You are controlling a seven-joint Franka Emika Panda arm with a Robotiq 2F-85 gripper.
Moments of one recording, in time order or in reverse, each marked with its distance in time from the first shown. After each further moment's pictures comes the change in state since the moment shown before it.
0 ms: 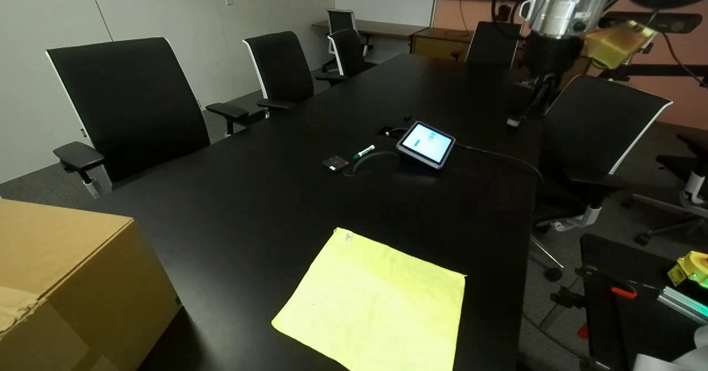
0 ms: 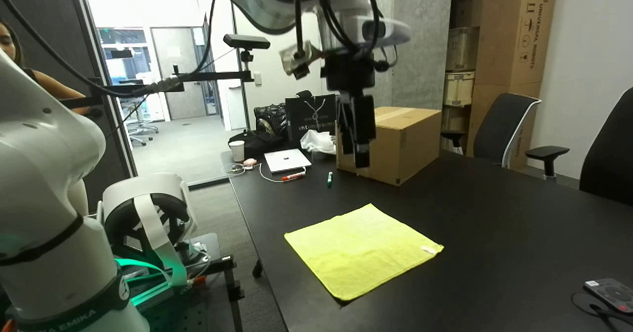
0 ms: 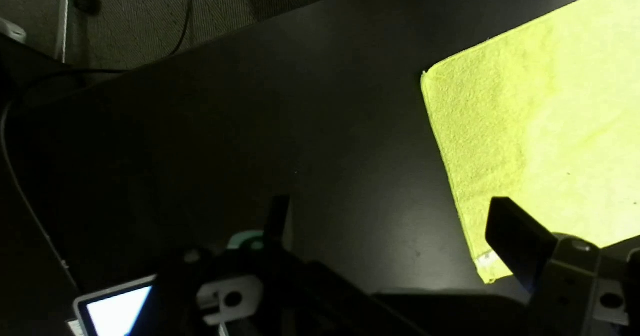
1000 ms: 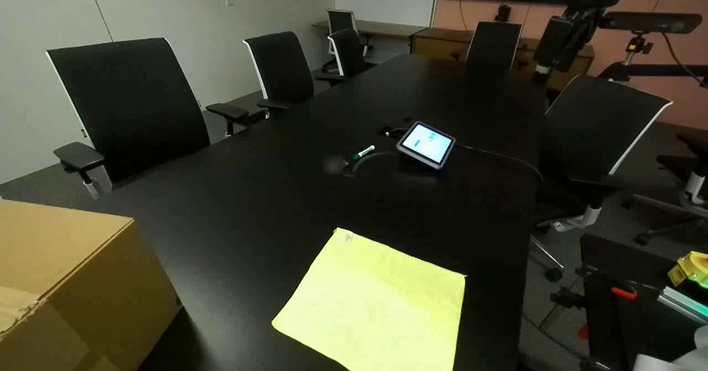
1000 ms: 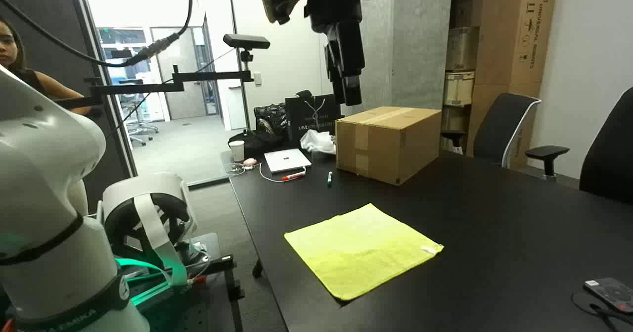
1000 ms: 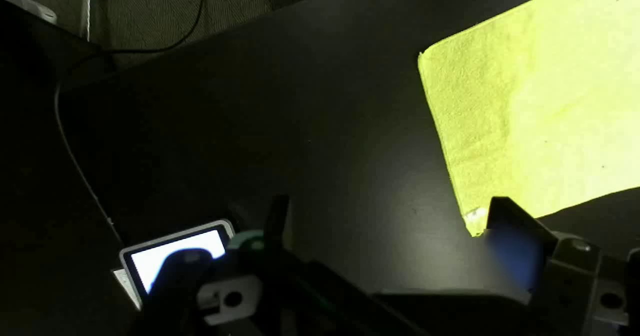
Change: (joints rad) arm -0.002 -0.145 0.021 0.104 -0.009 -0.187 0.000
